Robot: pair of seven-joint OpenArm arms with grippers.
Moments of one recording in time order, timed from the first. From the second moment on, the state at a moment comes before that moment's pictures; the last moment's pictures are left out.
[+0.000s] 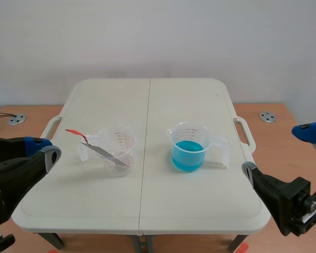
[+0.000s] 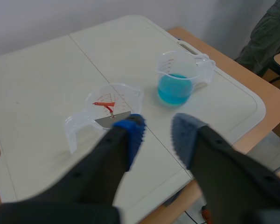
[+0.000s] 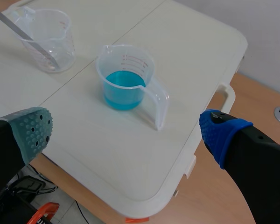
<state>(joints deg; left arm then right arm) 47.8 -32.3 -8.2 119.7 -21.2 -26.3 -6.8 -44.6 30.9 12.4 114.5 14.4 25.8 5.7</state>
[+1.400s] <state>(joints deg) 76.8 -32.3 -23.2 119.7 -17.9 -25.4 -5.8 -17.6 30.8 -16.4 113.3 1.1 28.6 3.1</state>
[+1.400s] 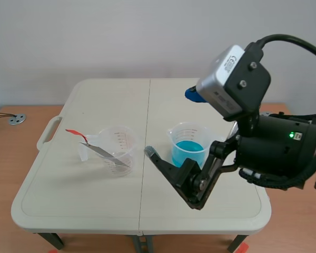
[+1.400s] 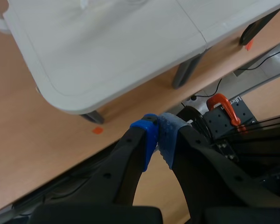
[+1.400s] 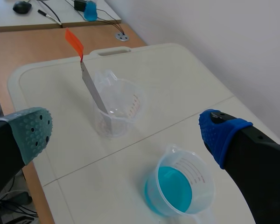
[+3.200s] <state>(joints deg) 77.4 -32.4 -23.2 119.6 -12.3 -25.5 -4.6 9.2 4.8 -40.7 79.4 -12.6 22.4 4.4</state>
